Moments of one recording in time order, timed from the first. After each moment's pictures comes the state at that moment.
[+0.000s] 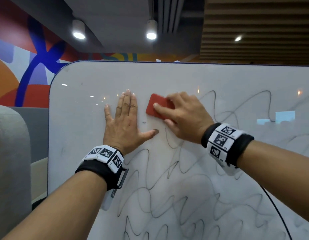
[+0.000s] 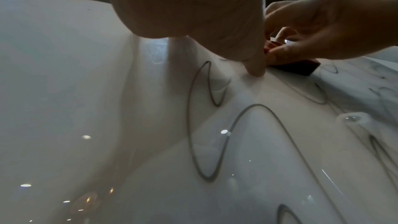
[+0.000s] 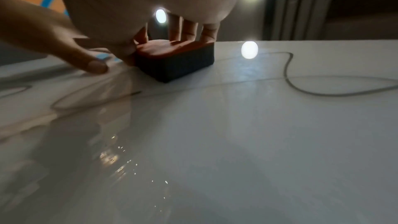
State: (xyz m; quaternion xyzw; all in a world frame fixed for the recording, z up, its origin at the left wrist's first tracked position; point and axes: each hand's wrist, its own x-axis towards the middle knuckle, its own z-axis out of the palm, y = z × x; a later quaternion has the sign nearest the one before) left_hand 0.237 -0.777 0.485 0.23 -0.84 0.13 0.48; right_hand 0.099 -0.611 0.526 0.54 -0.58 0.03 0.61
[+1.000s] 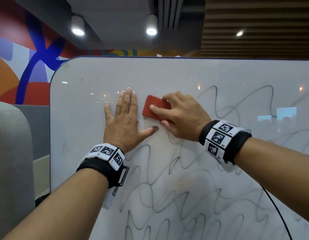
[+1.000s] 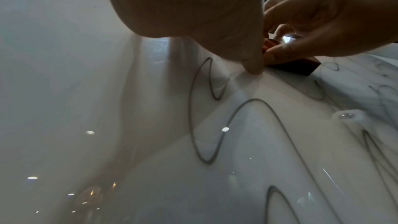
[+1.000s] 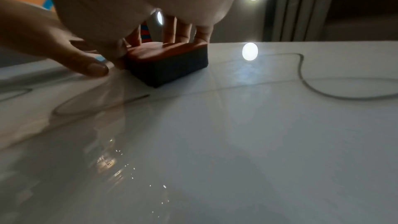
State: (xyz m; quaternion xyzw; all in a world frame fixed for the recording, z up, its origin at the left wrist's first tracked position) left_hand 0.237 -0.781 0.476 0.22 -0.83 0.13 0.50; right_hand 0.105 -0.617 0.522 0.58 -0.57 0.03 0.59
